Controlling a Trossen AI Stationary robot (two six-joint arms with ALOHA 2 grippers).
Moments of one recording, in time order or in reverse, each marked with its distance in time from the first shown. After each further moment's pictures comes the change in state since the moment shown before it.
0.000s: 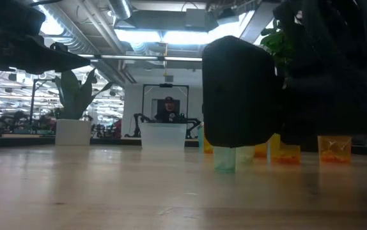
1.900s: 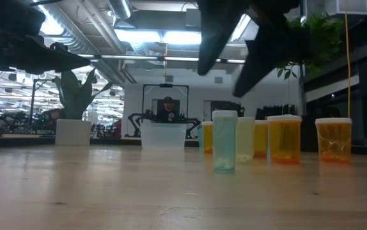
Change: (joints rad) left arm 0.000 0.000 0.000 0.000 0.000 0.000; right arm -0.232 -0.460 0.019 0.056 -1.304 -0.366
